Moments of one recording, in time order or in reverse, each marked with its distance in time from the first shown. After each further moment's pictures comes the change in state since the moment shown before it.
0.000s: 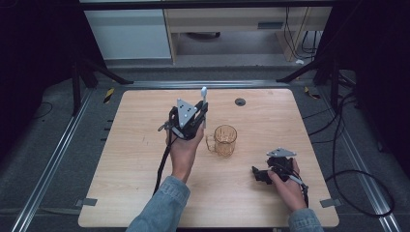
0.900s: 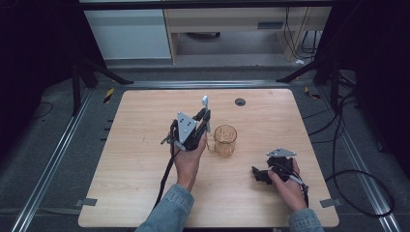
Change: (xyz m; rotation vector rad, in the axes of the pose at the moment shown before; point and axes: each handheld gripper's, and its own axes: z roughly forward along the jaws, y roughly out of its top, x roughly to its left) left arm -0.015 -0.030 -0.008 -0.110 -0.015 -0.024; right arm -0.001 0.000 0.000 -0.004 0.005 -0.013
